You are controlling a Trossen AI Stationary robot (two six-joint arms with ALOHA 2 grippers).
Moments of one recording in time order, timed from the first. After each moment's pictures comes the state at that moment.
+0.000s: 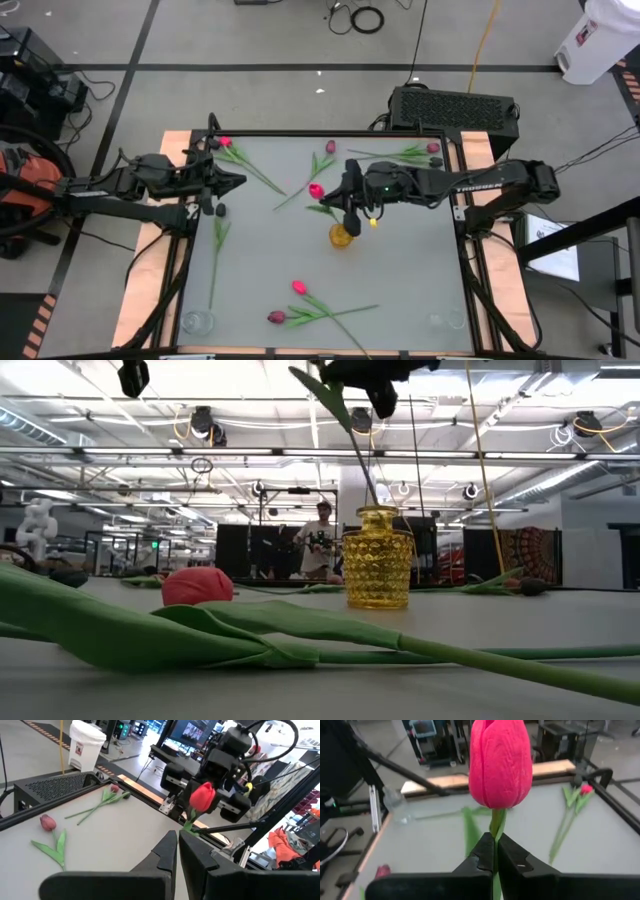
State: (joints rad) left arm 0.00 0.58 0.78 -0.35 -0.17 -0.51; right arm 0.00 1.43 1.12 -0.01 -0.01 0.17
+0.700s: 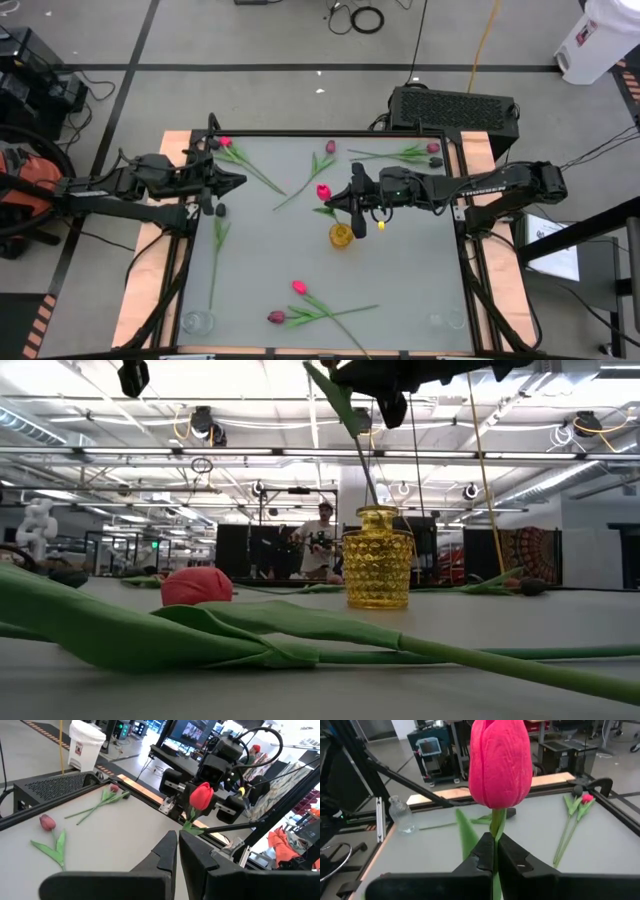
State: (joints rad) left arm 0.00 0.58 0.78 -0.35 -0.17 -0.51; right arm 0.01 1.37 0.95 0.20 -0.01 0.18
